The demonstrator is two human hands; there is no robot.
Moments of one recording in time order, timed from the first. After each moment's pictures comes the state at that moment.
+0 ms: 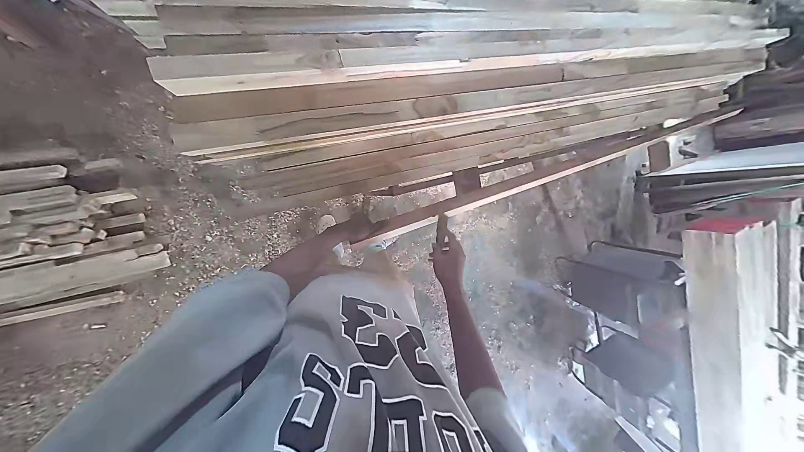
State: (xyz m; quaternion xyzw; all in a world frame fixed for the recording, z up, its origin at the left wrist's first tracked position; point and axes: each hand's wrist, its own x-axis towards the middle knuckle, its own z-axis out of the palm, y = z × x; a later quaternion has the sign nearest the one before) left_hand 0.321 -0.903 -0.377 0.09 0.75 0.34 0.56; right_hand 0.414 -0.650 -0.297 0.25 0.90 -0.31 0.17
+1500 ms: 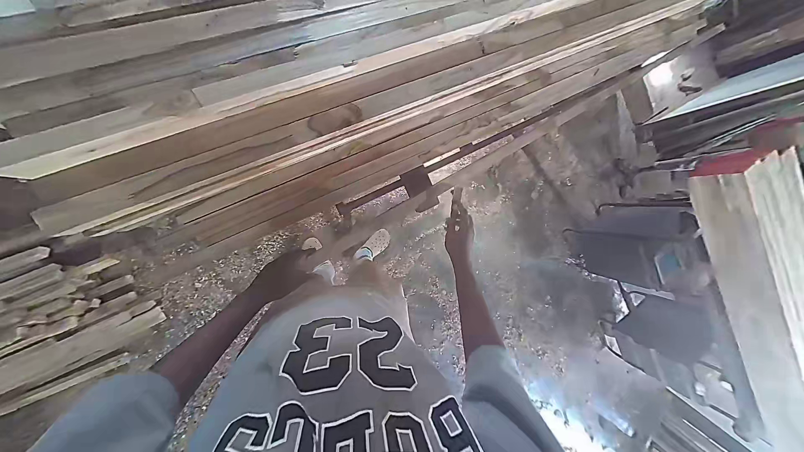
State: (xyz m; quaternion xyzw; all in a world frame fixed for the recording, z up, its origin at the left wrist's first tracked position) left_hand 0.351 -0.918 -0.359 0.11 0.85 0.26 0.44; right_hand 0.353 -0.461 -0.340 0.27 0.90 -0.35 0.02
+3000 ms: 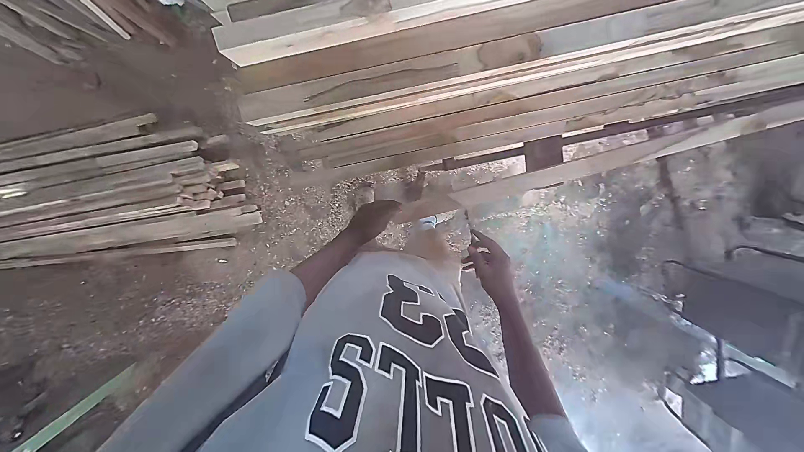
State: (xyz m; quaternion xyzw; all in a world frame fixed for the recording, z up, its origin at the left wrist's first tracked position) left_hand 0.405 -0.971 -0.380 0.19 0.90 0.32 0.22; right_hand 0.467 -0.646 -0.302 0.15 0.80 -0.52 0.24
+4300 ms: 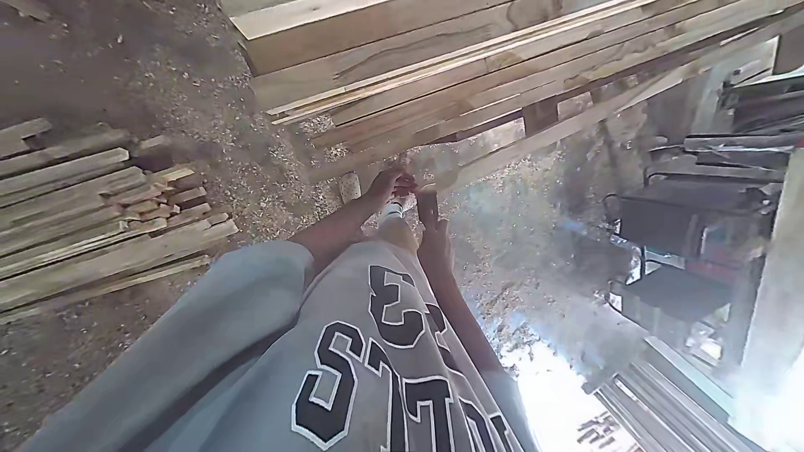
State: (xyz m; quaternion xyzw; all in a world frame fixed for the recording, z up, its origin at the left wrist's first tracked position) left_hand 0.366 -1.003 -0.410 -0.20 0.51 0.70 0.46; right_hand 0.498 -0.878 -0.311 0.21 0.91 -0.10 0.34
